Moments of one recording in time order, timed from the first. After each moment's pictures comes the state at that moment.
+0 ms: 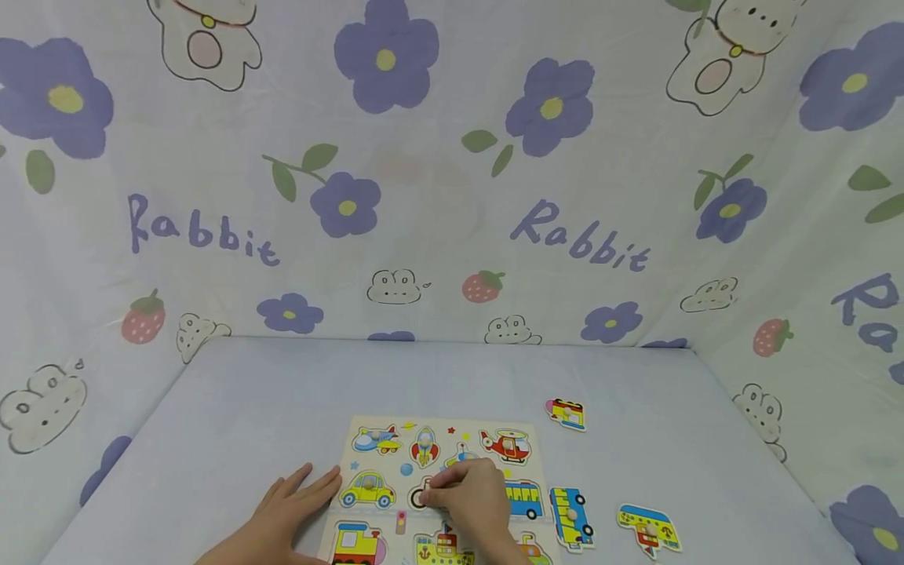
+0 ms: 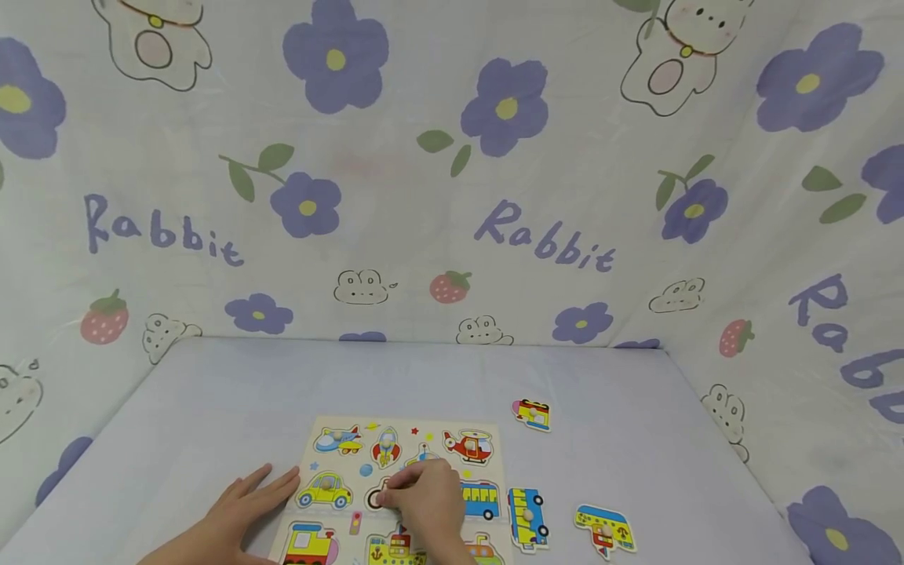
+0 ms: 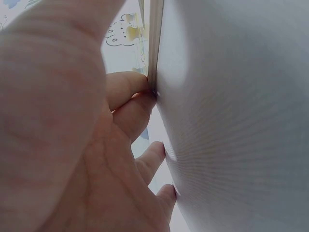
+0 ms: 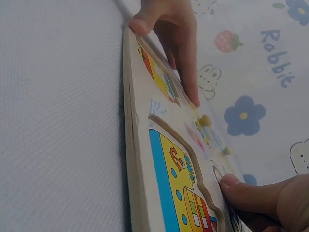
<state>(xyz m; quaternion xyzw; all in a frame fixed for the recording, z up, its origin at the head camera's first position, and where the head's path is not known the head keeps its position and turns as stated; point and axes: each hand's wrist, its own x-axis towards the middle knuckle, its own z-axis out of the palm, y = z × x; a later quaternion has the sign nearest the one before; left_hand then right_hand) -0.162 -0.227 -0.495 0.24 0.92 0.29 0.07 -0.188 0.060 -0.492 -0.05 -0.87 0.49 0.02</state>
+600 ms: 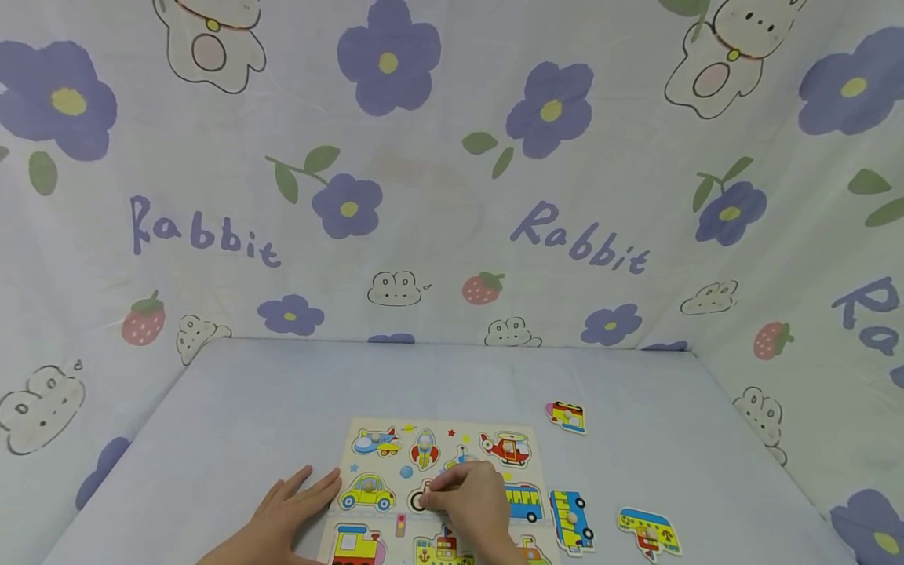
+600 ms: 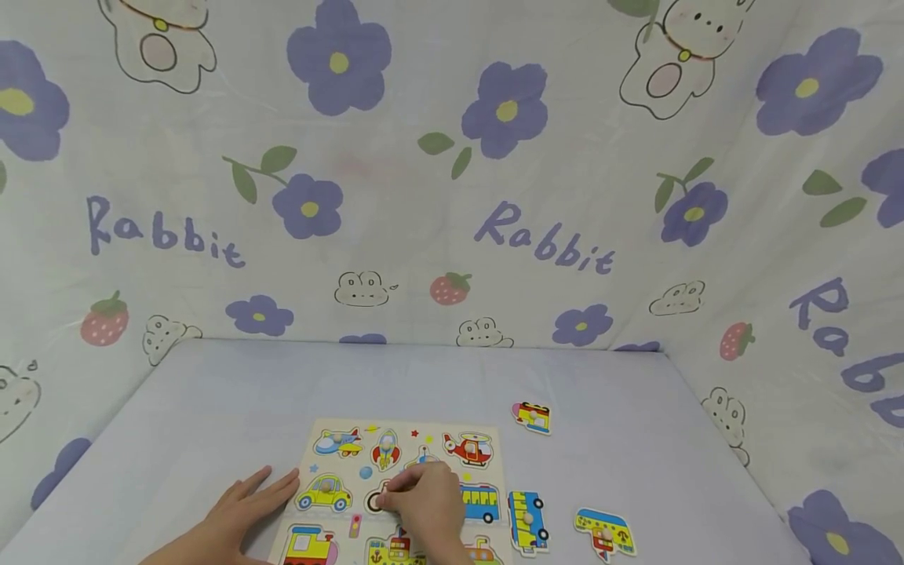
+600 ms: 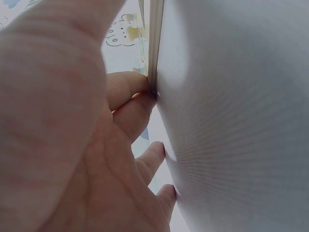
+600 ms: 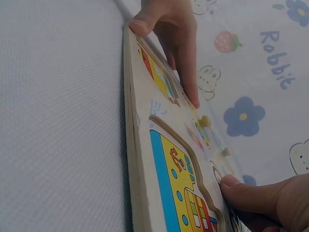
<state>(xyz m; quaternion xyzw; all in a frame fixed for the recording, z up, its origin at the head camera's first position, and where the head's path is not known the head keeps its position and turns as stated) -0.162 -0.225 -0.497 0.24 0.92 0.29 0.06 -0.189 0.059 -0.494 -0.06 -0.87 0.48 0.01</state>
